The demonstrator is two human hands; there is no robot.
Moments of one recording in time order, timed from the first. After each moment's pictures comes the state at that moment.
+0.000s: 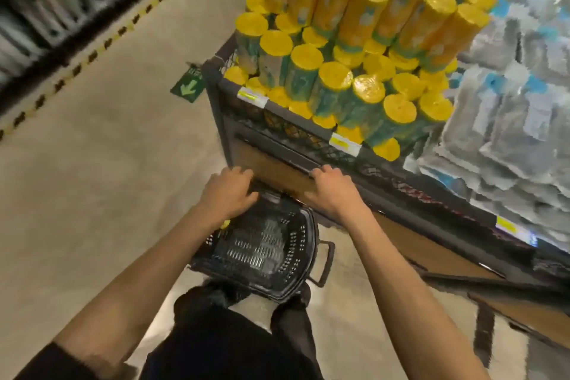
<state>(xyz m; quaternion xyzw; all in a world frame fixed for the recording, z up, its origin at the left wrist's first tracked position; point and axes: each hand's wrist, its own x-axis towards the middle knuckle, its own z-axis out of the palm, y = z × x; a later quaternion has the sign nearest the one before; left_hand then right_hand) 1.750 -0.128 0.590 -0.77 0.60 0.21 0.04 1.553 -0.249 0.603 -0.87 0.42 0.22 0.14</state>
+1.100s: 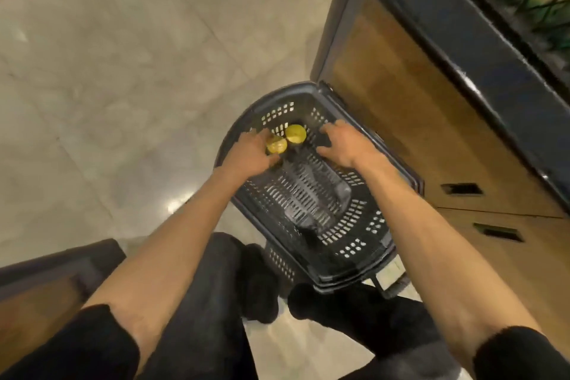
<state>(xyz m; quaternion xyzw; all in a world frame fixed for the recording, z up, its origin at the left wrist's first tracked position) 1.797 -0.024 0.189 -0.87 0.33 0.35 -0.11 1.684 -0.218 0.211 -0.92 0.20 0.29 0.19</state>
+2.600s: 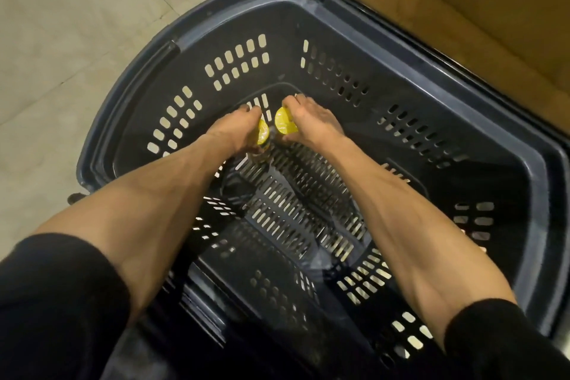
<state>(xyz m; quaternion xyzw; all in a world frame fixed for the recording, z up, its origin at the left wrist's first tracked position) 1.858 -0.082 -0.086 -0.87 0.40 0.28 0.04 1.752 -0.223 -0.101 -0.97 0.15 0.10 0.18</state>
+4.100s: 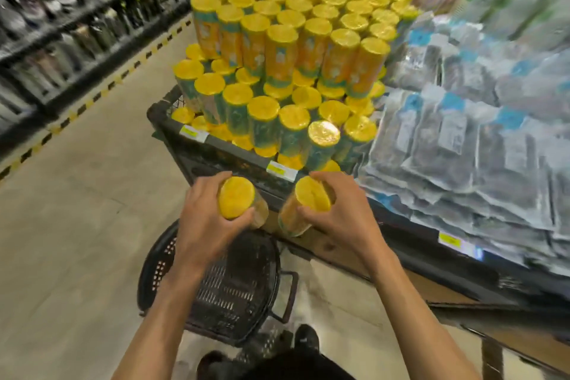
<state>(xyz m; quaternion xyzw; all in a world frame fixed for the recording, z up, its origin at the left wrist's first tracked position) 1.608 -0.154 0.668 -0.79 0.47 0.13 -0.36 1.400 -0.281 0.687 -0.82 0.45 -0.16 0.31</state>
